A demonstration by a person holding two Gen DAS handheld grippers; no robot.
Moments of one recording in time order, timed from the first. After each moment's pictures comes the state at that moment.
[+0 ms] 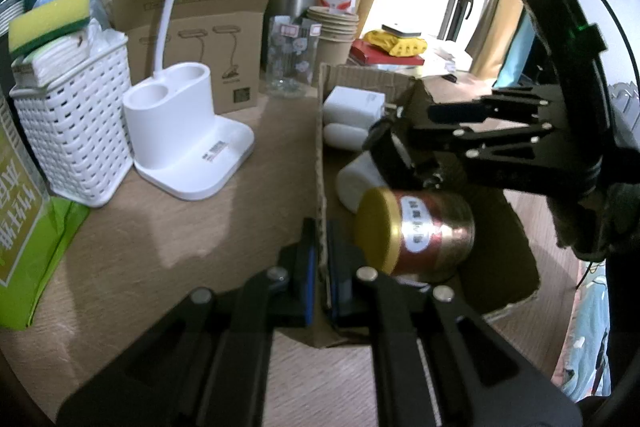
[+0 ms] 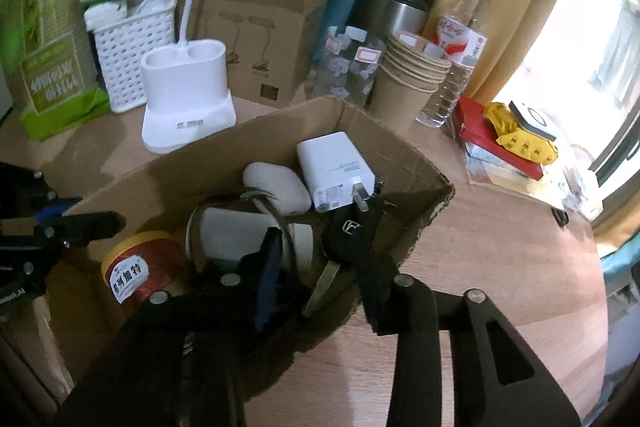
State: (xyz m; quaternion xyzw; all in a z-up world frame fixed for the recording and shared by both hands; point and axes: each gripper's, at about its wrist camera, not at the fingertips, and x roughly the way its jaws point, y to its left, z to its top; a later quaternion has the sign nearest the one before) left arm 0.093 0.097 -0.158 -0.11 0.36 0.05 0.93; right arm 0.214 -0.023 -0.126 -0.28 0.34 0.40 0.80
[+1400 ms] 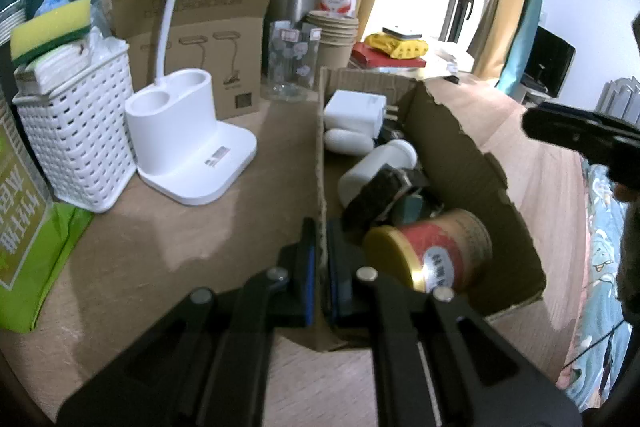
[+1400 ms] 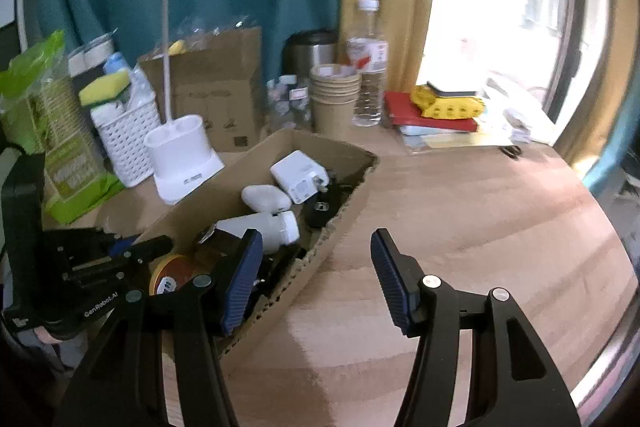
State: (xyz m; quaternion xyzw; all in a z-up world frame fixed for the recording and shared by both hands) left arm 0.094 0.098 -0.159 -0.10 0.35 0.06 0.93; right arm 0.159 -0.098 -0.075 -0.12 0.33 0.32 0.88
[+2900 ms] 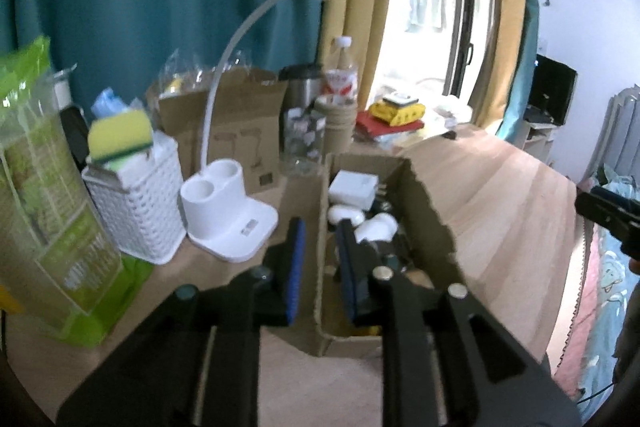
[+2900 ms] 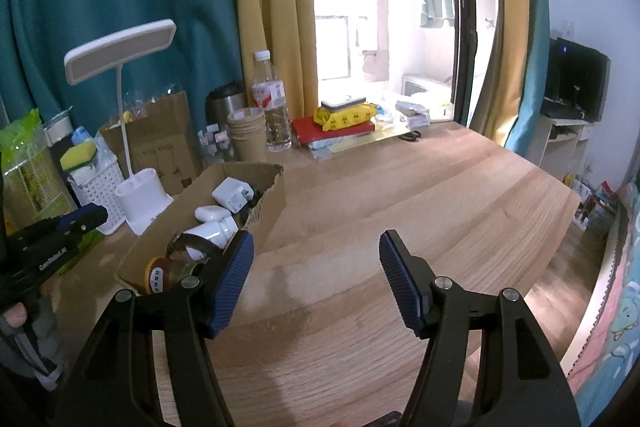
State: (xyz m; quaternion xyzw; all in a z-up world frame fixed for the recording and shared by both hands) left arm 0.048 0.078 -0.074 -0.06 0.26 0.10 0.96; right arm 0.096 -0.191 -0.037 -0.04 0.28 0.21 0.94
